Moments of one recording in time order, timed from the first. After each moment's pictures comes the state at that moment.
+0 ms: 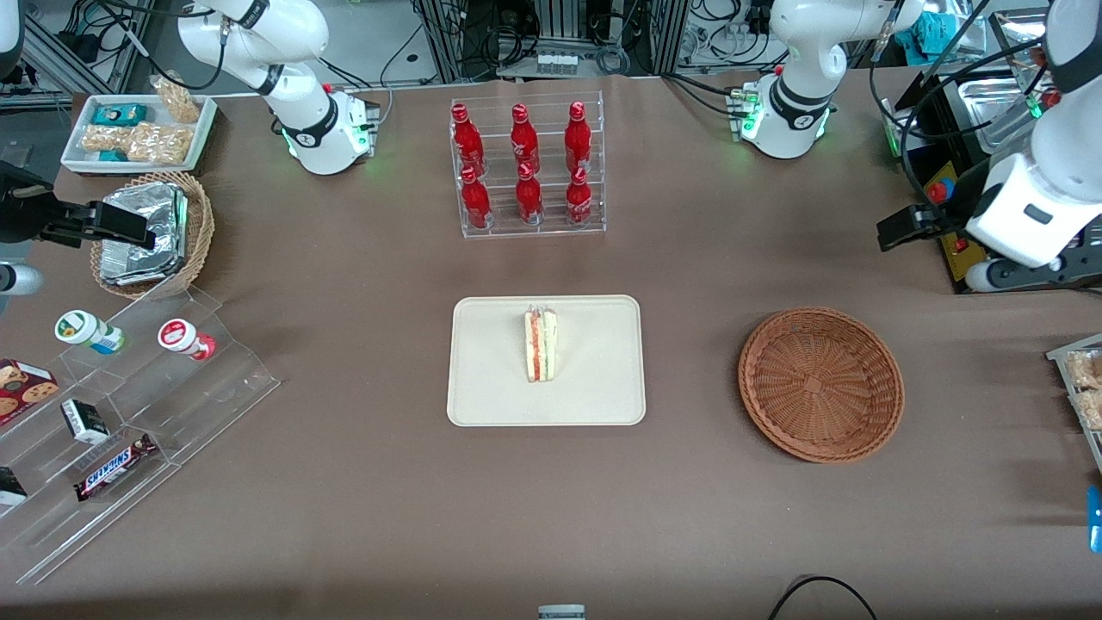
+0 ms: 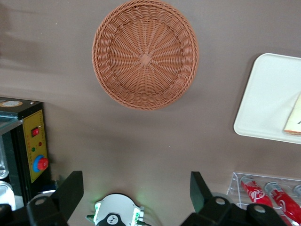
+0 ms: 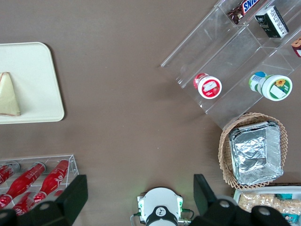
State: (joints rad) arm 0.08 0.12 -0.25 -1.40 0.03 1.32 -0.31
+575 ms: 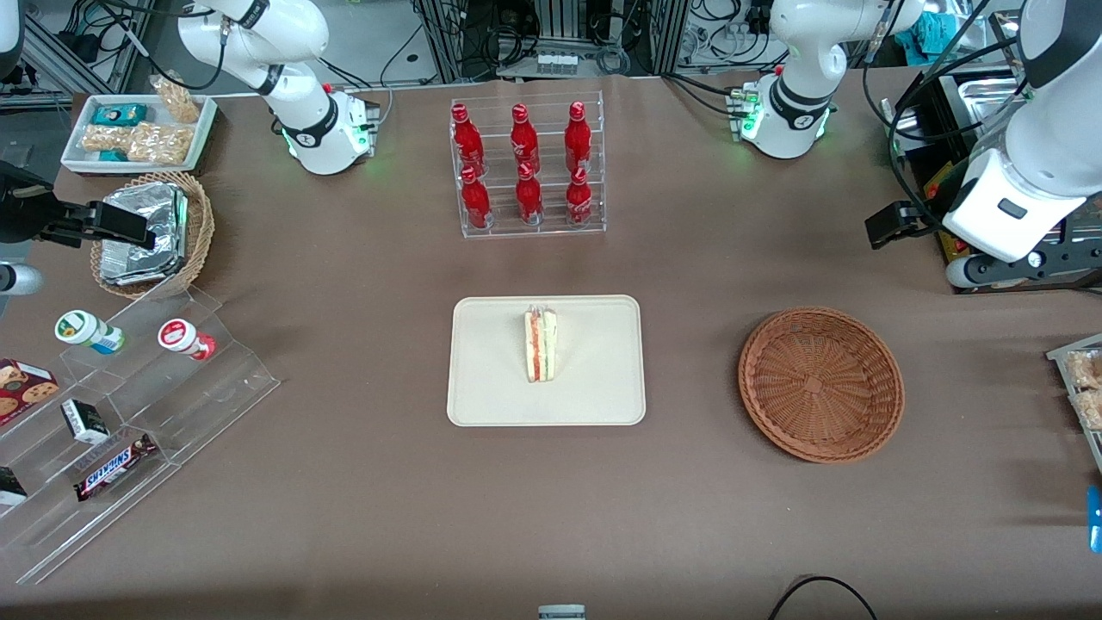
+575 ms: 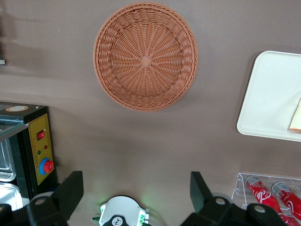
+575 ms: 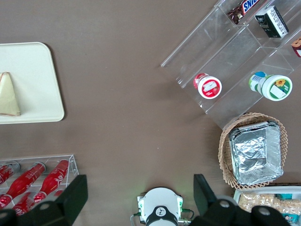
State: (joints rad) arm 0.08 0.11 -0.28 -1.40 0.05 1.32 -0.31
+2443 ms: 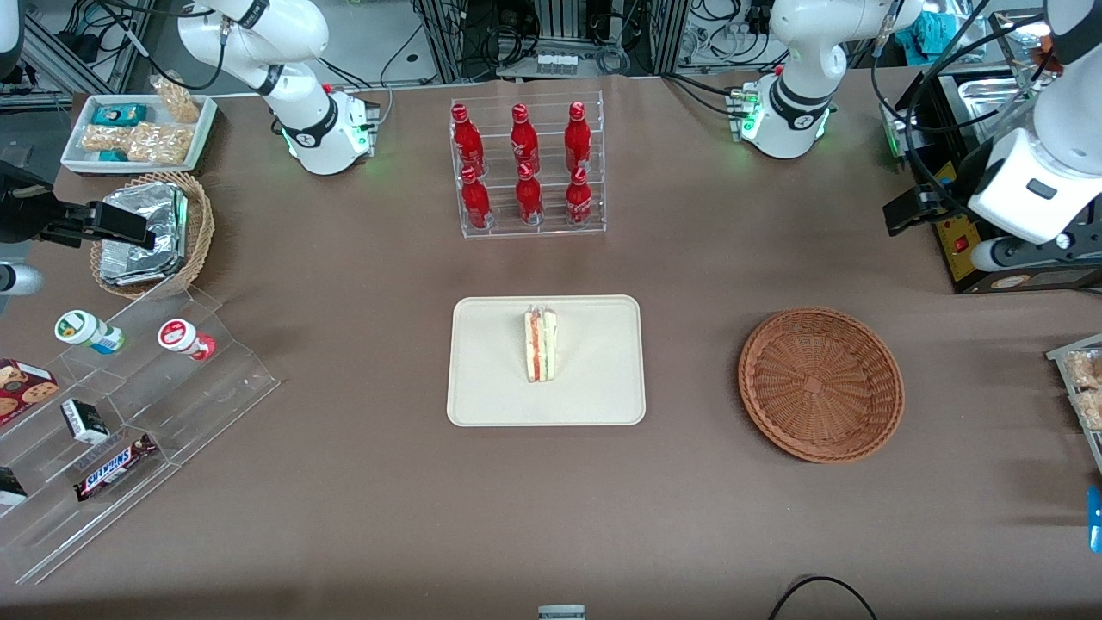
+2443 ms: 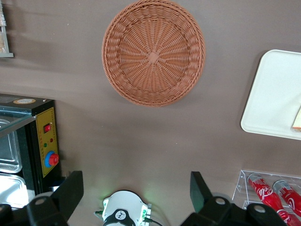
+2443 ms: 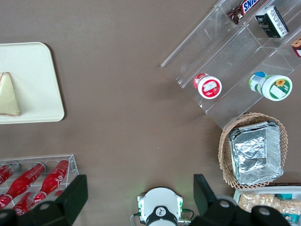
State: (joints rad) arm 0.13 0.08 -0.31 -1.40 0.05 1.29 -0.30
